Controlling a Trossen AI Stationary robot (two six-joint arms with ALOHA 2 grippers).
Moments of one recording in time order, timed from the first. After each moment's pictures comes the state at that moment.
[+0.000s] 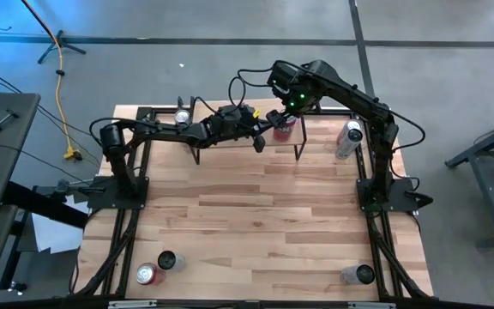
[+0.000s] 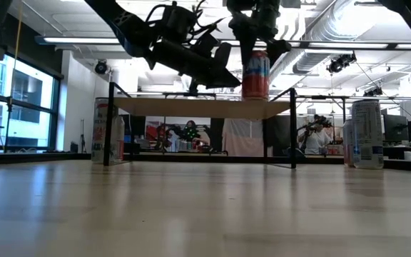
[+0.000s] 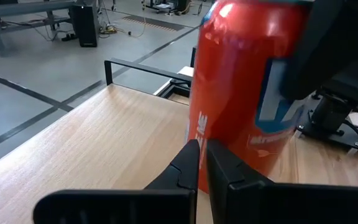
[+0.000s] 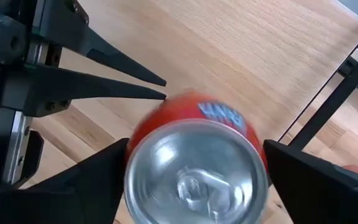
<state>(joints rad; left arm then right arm) 0.36 1.83 1.14 0.46 -0.03 -0.10 -0.49 1.94 2.18 -1.56 -0.02 0.42</state>
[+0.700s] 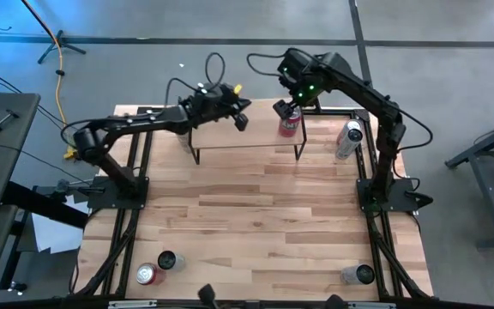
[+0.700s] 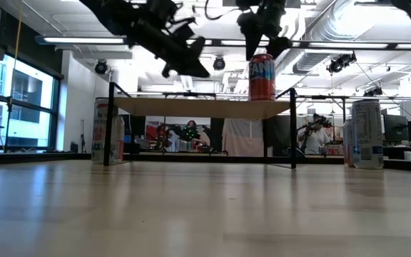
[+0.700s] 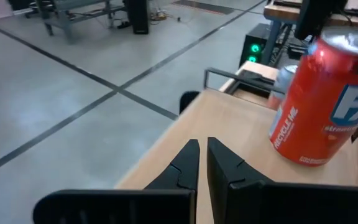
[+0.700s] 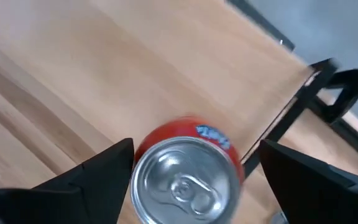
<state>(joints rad) 0.50 1.59 1.14 0.13 -0.09 -0.04 -0.56 1.88 2.19 -1.51 0.00 0.29</state>
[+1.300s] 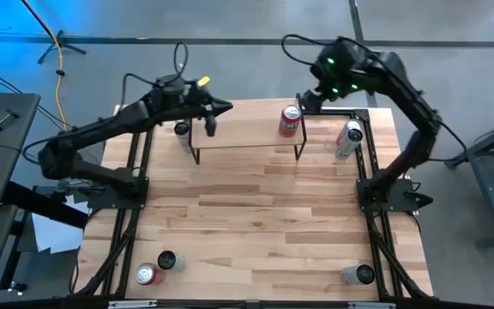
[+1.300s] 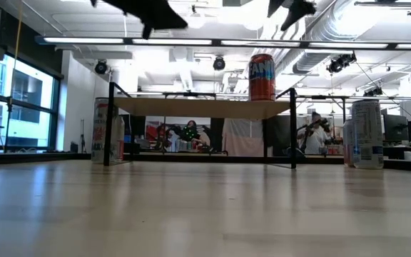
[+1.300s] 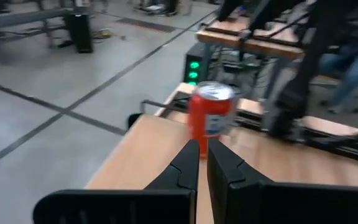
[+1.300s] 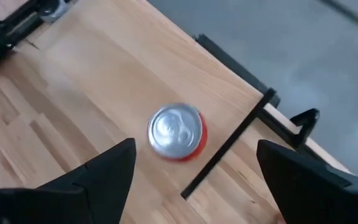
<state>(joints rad) 0.50 1.22 1.14 -0.17 0.16 -0.04 -0.53 1.58 2.14 -1.48 0.06 0.23</state>
